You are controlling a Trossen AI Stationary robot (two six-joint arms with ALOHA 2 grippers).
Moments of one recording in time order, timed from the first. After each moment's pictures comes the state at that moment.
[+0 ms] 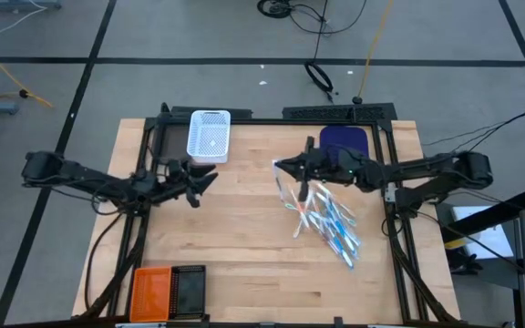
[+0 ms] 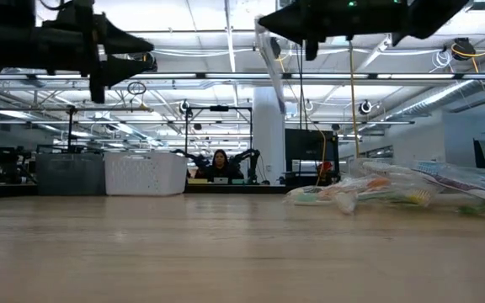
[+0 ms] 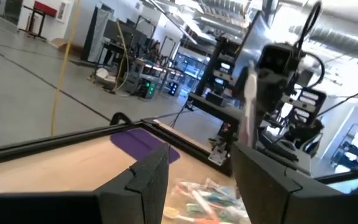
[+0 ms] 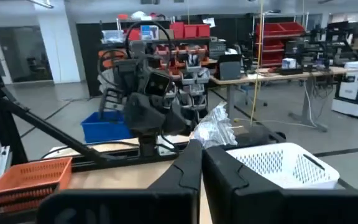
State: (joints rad) left arm -0.09 0.91 0.14 0.95 -0.44 -0.34; right arm -0.10 1.33 0.72 0.68 0.04 0.05
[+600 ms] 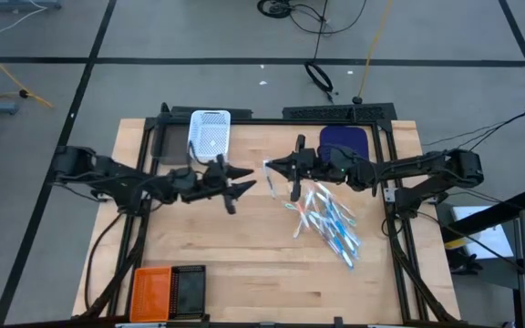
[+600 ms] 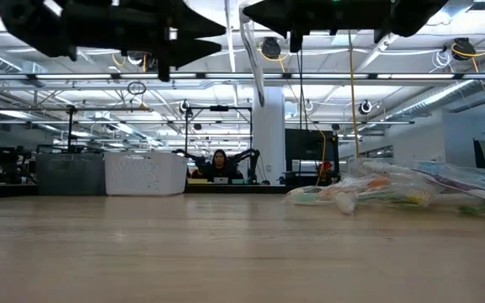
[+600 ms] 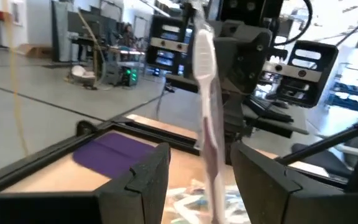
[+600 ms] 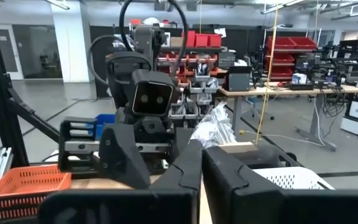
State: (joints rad) left arm -0.04 1.38 0.54 0.94 -0.26 -0.17; right arm -0.09 1.41 0.81 0.72 -0.01 0.00
